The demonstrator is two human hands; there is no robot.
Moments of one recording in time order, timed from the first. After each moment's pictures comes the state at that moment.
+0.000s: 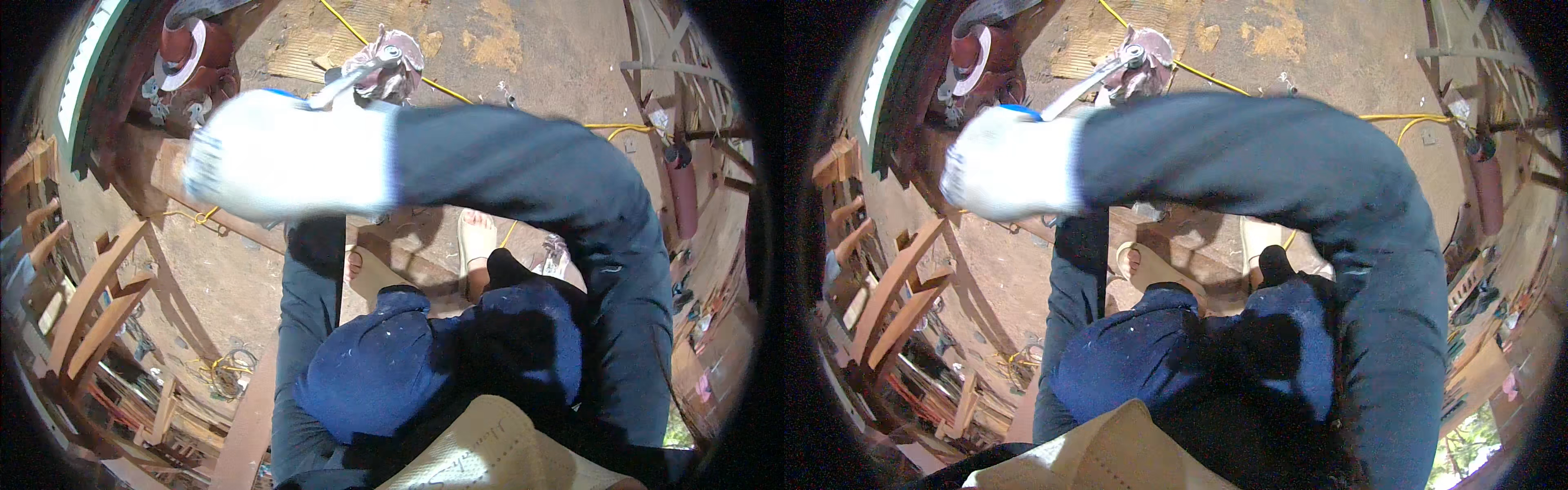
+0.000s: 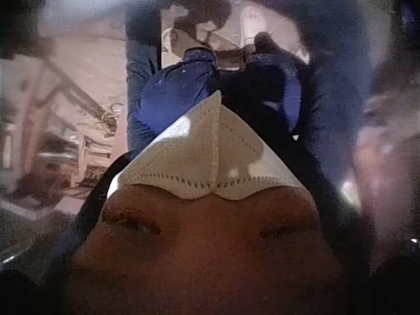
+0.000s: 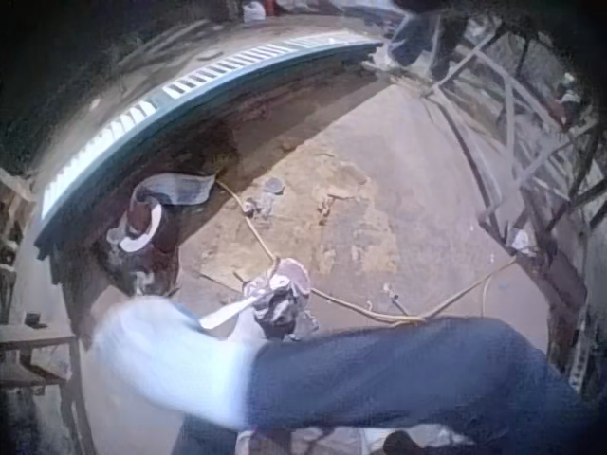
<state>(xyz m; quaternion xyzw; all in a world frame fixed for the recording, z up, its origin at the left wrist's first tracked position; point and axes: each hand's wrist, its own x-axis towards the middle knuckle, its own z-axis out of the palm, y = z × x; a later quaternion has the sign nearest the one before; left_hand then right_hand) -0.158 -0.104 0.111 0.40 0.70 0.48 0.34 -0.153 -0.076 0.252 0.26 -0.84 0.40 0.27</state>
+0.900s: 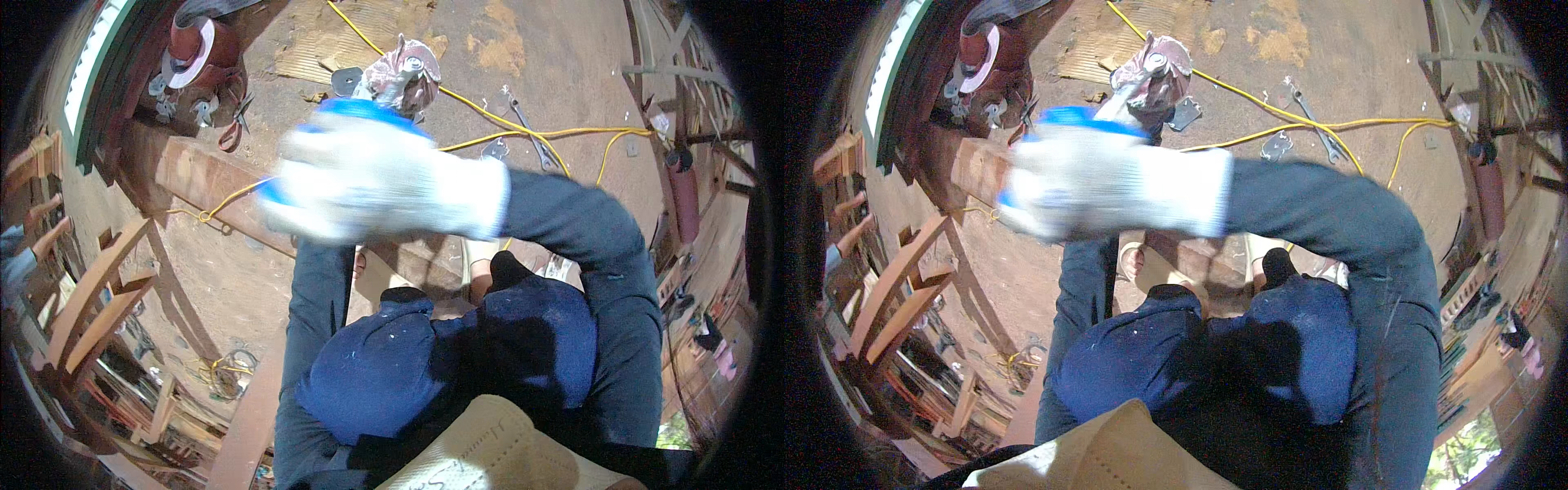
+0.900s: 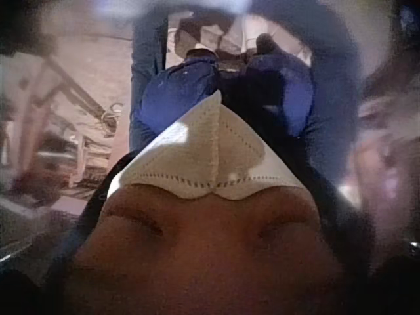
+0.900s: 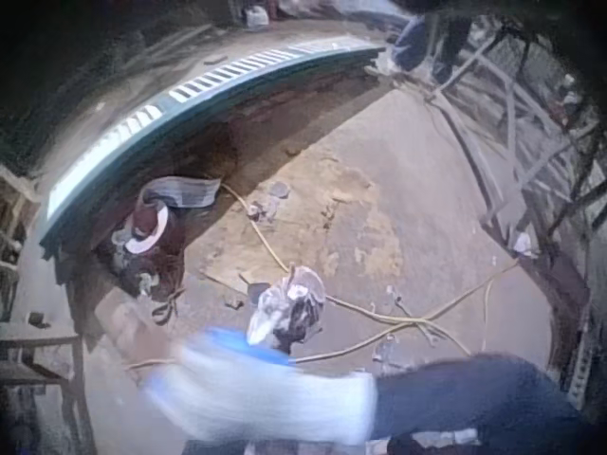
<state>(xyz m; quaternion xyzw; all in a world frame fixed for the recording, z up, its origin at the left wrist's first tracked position) -0.162 -0.091 0.104 0.44 0.70 0.51 0.21 -0.091 -0.053 0.271 0.25 -0.92 0.21 0.20</state>
